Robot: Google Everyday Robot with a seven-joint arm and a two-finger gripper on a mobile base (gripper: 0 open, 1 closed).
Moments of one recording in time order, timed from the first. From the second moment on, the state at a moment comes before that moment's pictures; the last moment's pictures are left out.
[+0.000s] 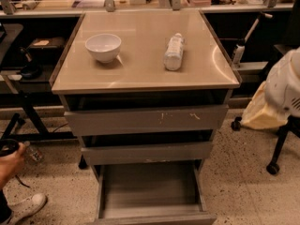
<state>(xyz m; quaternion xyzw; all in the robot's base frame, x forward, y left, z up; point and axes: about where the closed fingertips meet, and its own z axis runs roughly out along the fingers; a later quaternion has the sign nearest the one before) 0.411 -0.214 0.903 -0.57 0.80 -0.01 0.16</state>
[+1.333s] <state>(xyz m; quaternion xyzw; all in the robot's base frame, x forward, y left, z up) 0.344 -0.209 0.719 -0.57 0.82 0.05 0.06</state>
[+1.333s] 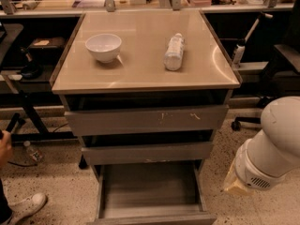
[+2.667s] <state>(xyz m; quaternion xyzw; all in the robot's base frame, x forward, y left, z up) 0.320 -0.197 0.515 -0.51 0.85 0.13 0.00</state>
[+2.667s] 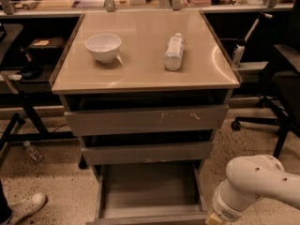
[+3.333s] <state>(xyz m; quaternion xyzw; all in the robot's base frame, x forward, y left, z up) 0.321 -0.200 0.459 -0.49 0.86 0.15 0.01</state>
